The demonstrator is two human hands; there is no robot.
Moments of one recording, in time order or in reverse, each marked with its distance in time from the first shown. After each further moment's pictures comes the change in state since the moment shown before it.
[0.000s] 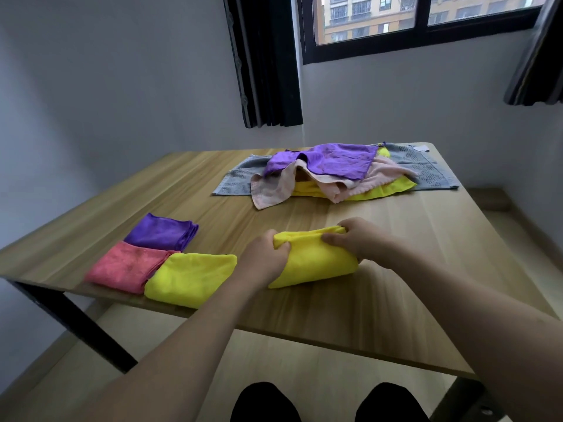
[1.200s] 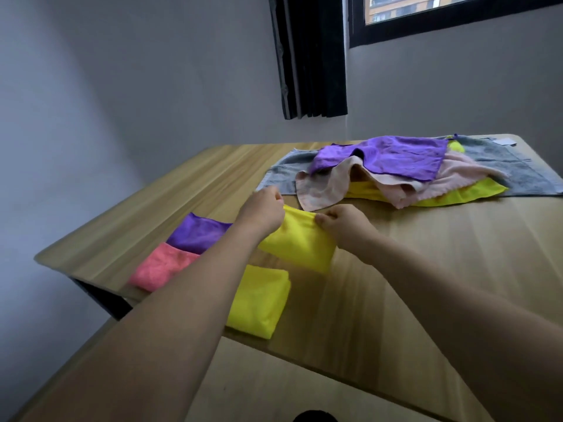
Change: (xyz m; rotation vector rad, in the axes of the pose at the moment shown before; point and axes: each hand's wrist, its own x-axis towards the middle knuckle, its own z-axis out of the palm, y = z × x) left_hand 0.114 -0.049 -0.079 0.215 0.126 -0.052; right_hand 0.081 -0.086 0.079 0.160 0.117 -0.241
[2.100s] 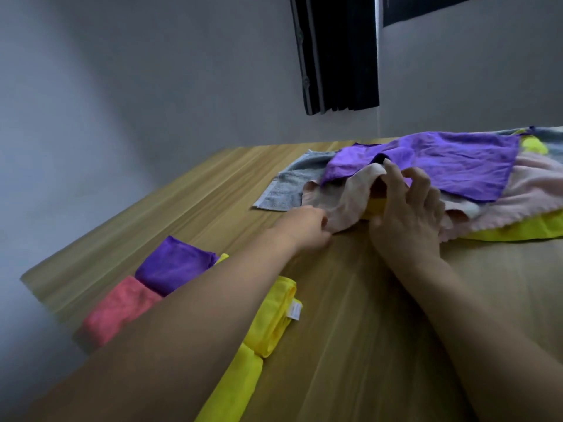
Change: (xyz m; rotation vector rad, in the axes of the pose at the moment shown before) left_hand 0.110 0.032 0.091 0.408 -0.197 0.274; right_hand 0.116 0.088 -0.027 -0.400 0.594 -0.258
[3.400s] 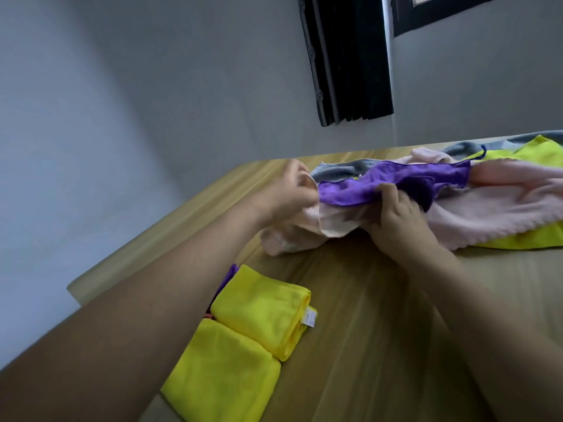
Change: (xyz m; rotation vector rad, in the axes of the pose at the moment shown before) left_hand -0.030 -0.012 -0.093 -0.635 0.148 -0.156; right_hand 0.022 -0.004 0.004 0.119 -0.325 -0.046
